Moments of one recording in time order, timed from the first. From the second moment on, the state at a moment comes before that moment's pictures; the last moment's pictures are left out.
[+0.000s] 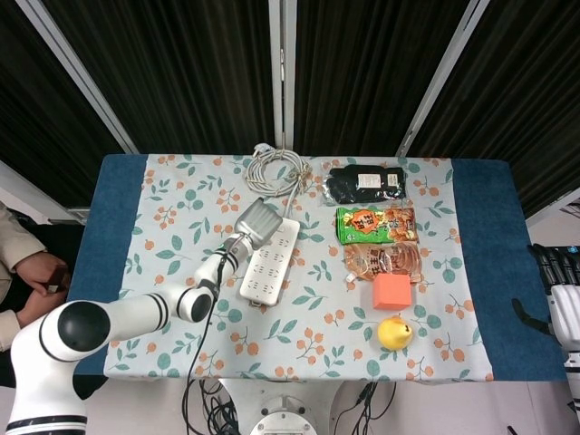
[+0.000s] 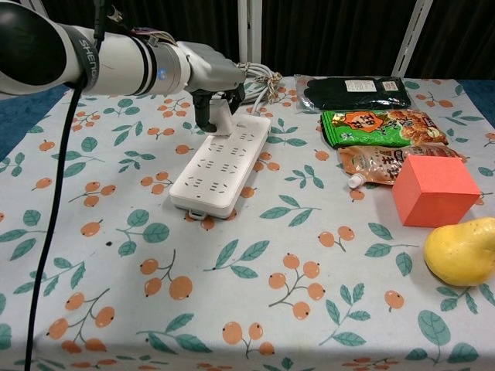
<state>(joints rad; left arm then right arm) -1.35 -1.66 -0.05 -1.14 0.61 0.60 0.73 0.09 -1.06 0.09 -1.51 -1.47 1.46 0.23</state>
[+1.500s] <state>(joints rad) -0.96 -1.61 -0.51 -1.37 0.73 0.69 -0.63 0.09 -1.06 0.09 -1.53 -1.48 1.46 0.22</state>
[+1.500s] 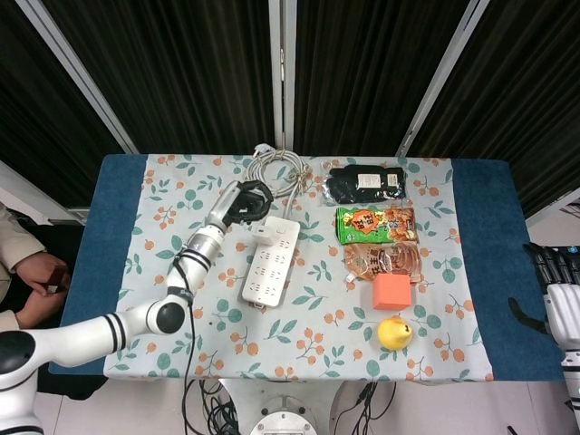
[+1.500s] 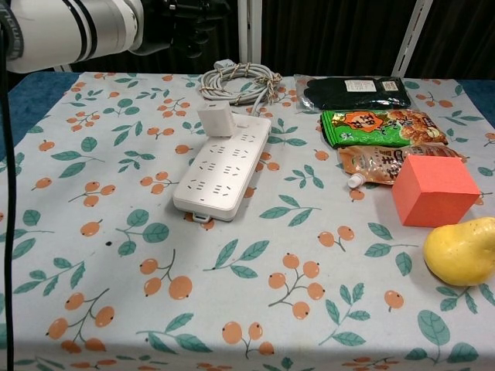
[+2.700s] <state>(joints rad) -0.89 -1.87 -0.71 -1.15 0.86 0.45 -0.92 0.09 -1.06 0.09 -1.53 -1.46 1.44 0.21</state>
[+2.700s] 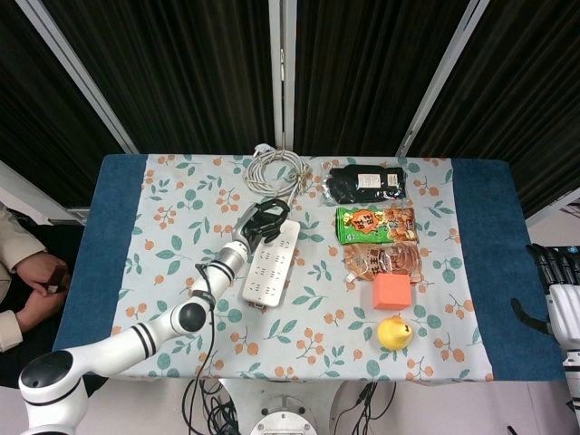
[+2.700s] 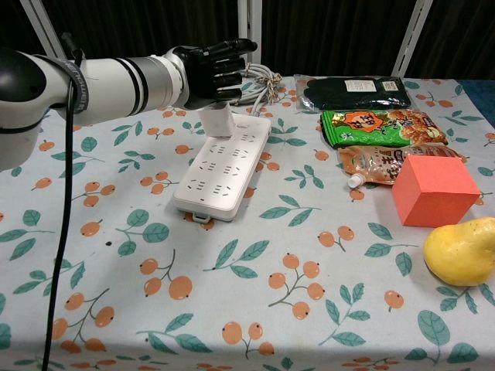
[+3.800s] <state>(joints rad) -0.92 -1.91 -0.70 -1.11 0.87 0.40 -0.92 0.08 -1.06 0.09 -1.52 -1.45 1.44 0.22</state>
